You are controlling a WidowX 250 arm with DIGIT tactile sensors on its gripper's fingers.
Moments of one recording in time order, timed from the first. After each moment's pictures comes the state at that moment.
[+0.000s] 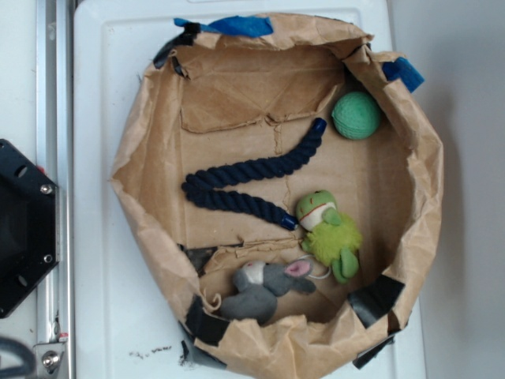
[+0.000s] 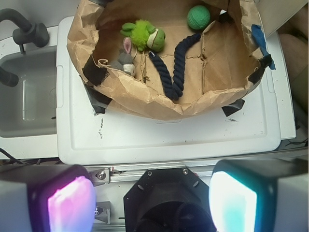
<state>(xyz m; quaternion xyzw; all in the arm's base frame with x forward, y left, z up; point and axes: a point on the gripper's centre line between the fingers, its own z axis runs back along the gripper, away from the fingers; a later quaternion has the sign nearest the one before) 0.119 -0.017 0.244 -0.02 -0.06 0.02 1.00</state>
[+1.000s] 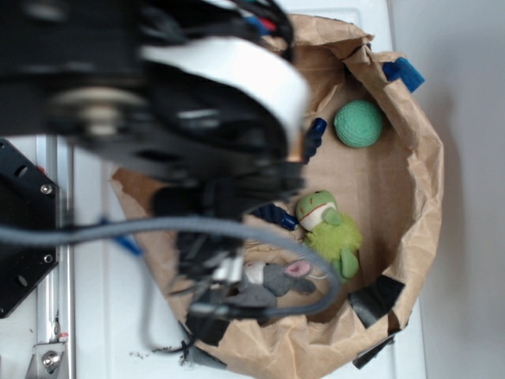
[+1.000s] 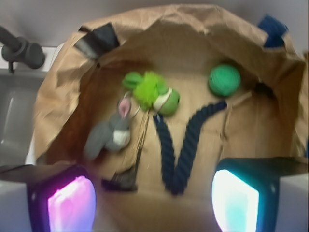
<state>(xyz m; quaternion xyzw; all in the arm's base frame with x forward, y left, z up) 0.247 0.005 0.174 -0.02 -0.10 -0.08 0.99</state>
